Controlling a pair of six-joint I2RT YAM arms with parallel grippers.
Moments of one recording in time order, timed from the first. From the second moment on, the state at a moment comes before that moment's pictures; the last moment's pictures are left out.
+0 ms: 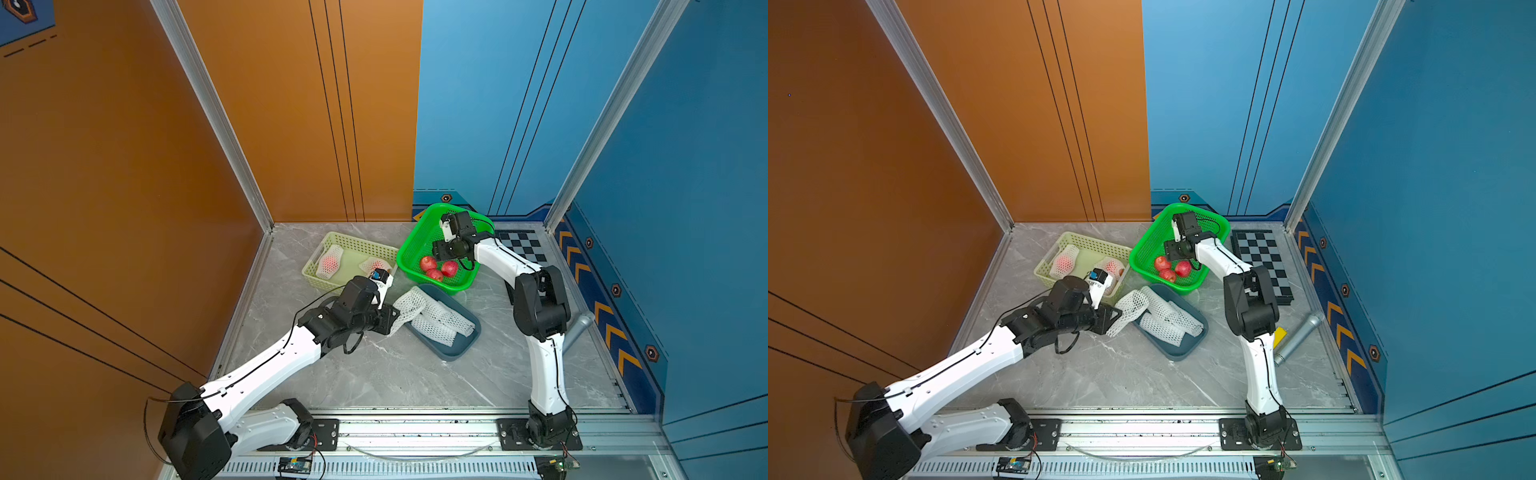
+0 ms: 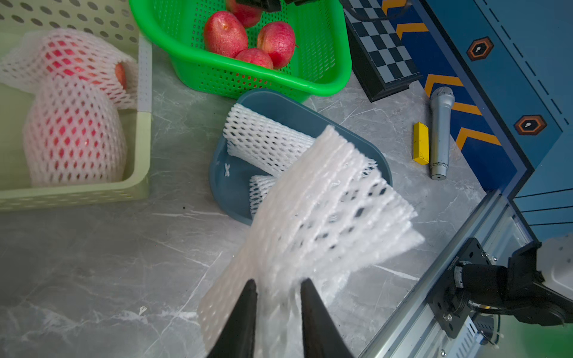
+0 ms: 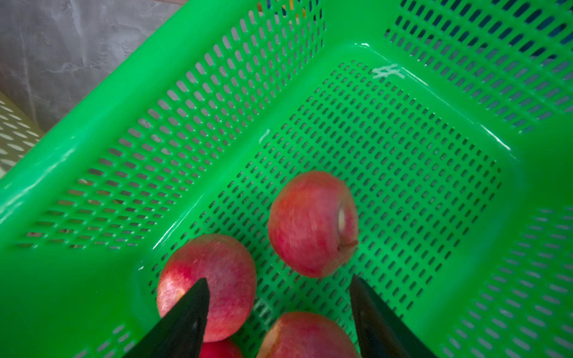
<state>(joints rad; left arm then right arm) -0.71 1.17 0.92 -0.44 0.13 -0.40 0.33 2.21 1.83 -0.51 -0.03 0.10</state>
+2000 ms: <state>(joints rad) -1.06 1.76 1.33 -0.54 -0.18 0.20 0.27 1.16 0.84 -0.32 -0.17 0.23</state>
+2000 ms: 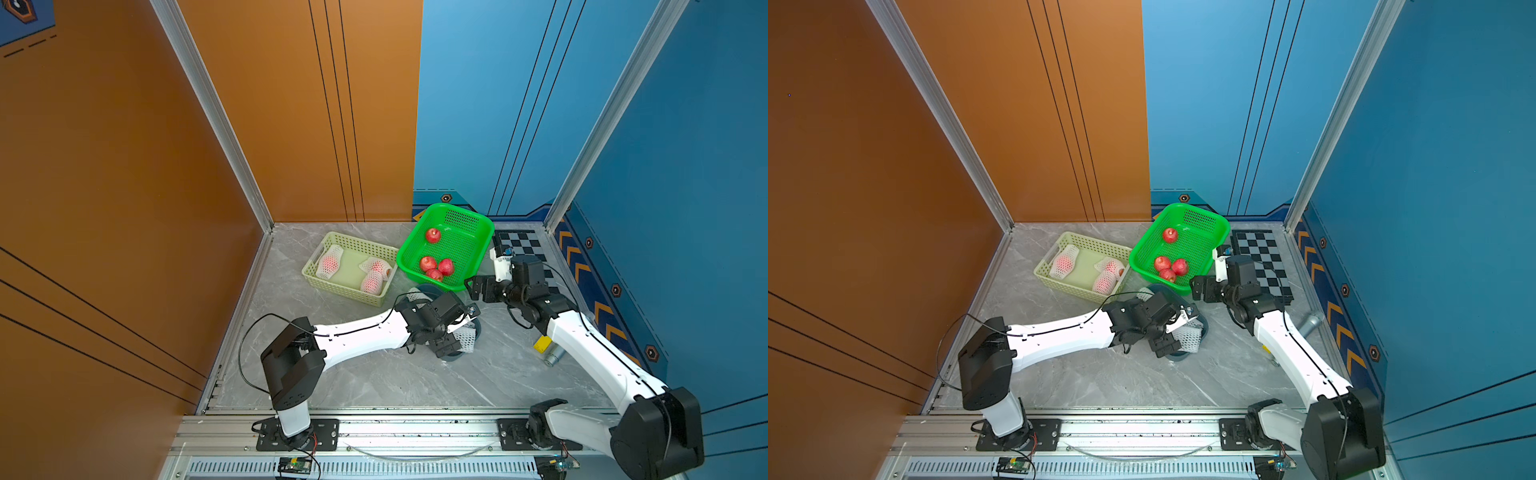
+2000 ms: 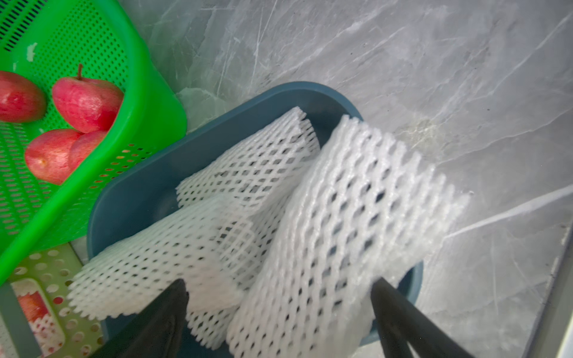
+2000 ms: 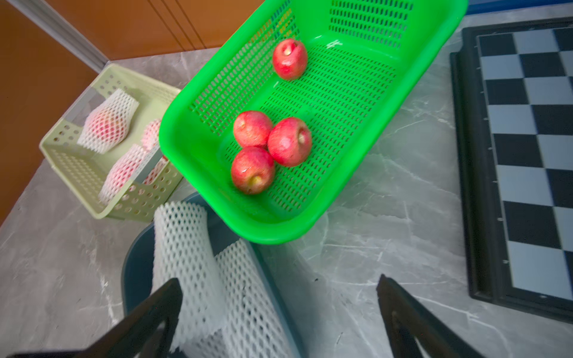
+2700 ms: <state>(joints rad) -1.00 1.69 1.24 -0.49 -0.29 0.16 0.58 0.97 0.61 -0.37 -0.05 0.27</state>
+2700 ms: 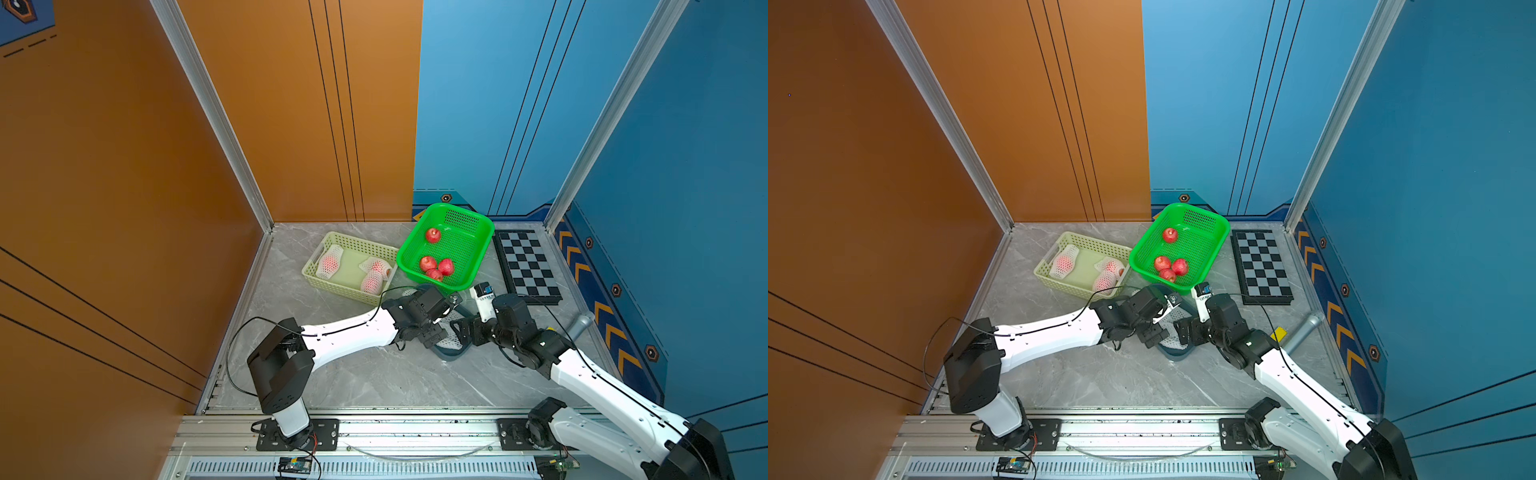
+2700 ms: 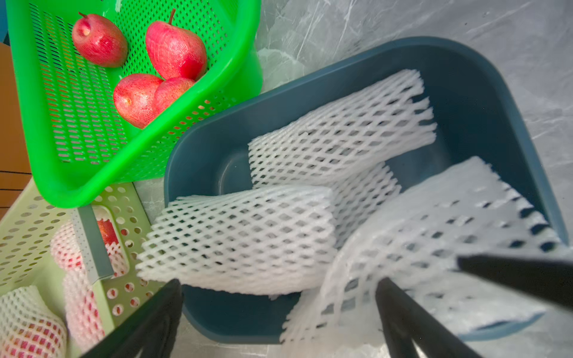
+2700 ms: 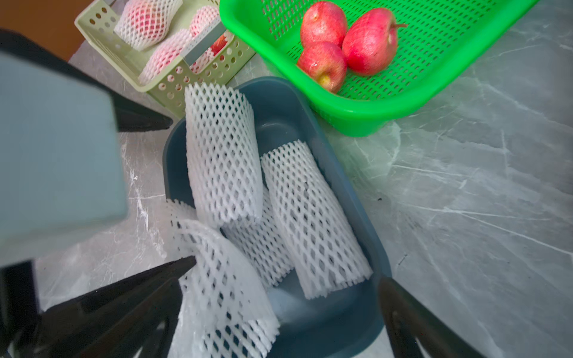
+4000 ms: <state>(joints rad) -0.60 1.48 1.14 -0.31 -0.13 -0.14 0.63 0.96 0.74 -0.59 0.15 0.31</state>
